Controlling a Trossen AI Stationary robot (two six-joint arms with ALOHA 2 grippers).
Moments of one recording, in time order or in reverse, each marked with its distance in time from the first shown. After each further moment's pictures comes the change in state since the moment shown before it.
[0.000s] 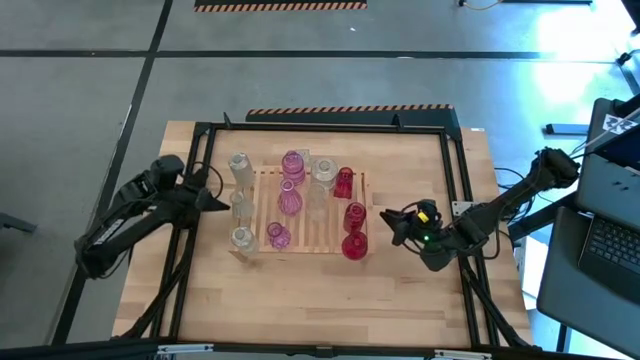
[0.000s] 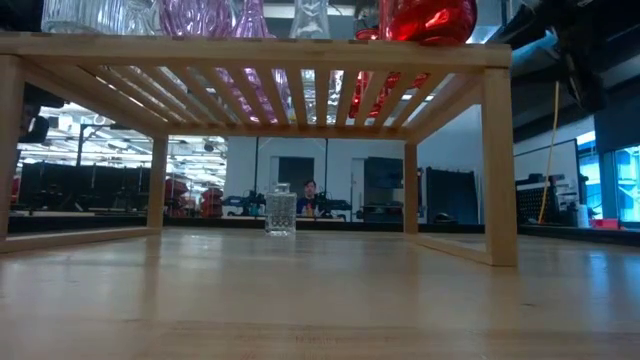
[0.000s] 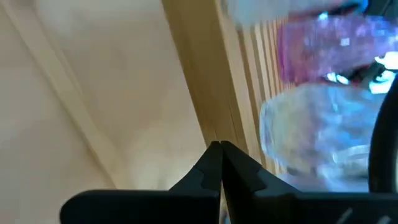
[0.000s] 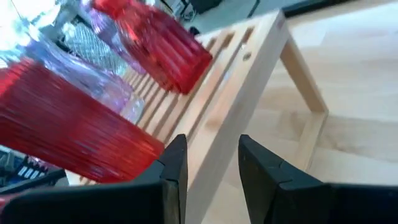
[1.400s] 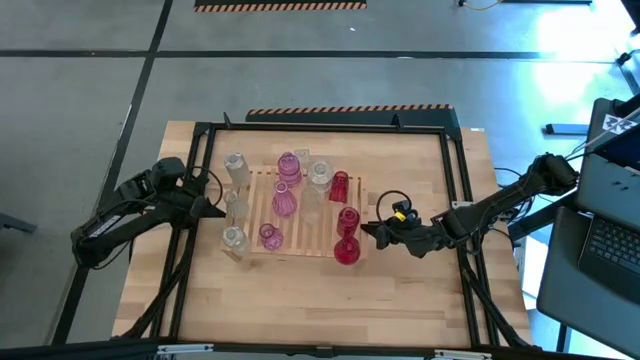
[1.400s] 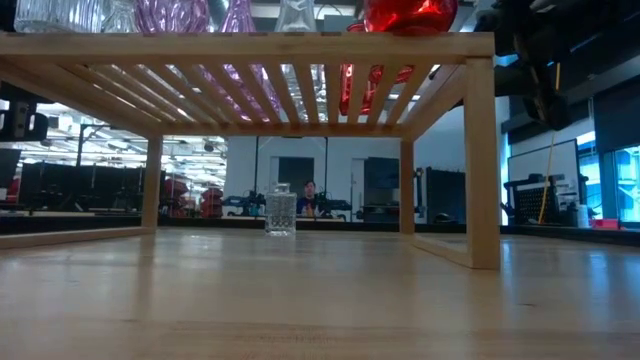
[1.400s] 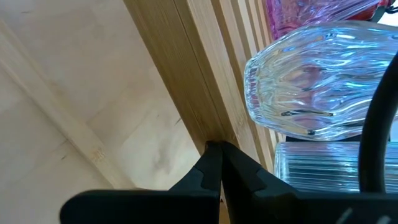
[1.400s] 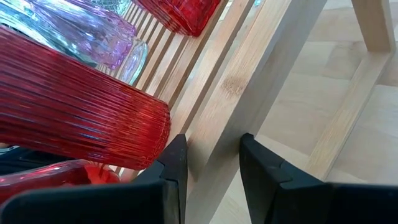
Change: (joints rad) left arm -0.150 0.000 0.000 -0.022 0.057 0.013; right arm -0.159 0.111 0.002 0.281 -0.405 -0.122
